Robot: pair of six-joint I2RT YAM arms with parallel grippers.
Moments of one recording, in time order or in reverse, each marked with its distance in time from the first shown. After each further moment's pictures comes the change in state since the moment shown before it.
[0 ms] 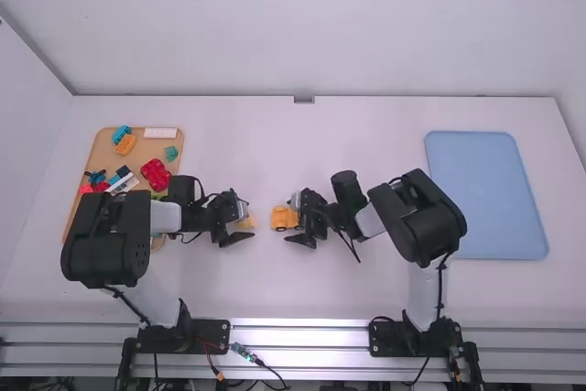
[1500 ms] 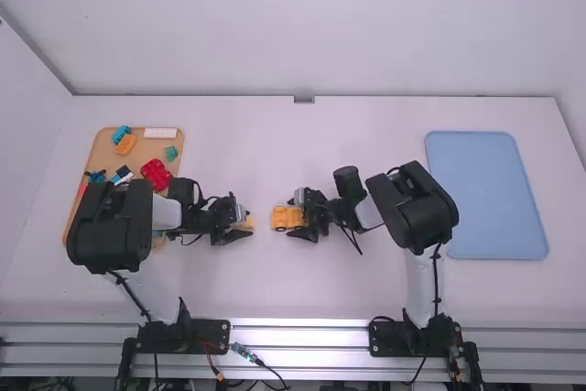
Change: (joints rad) left arm 0.029 0.093 0.027 -0.030 0.049 0.085; right arm -0.046 0.092 0.080 -0.037 -0.110 -0.047
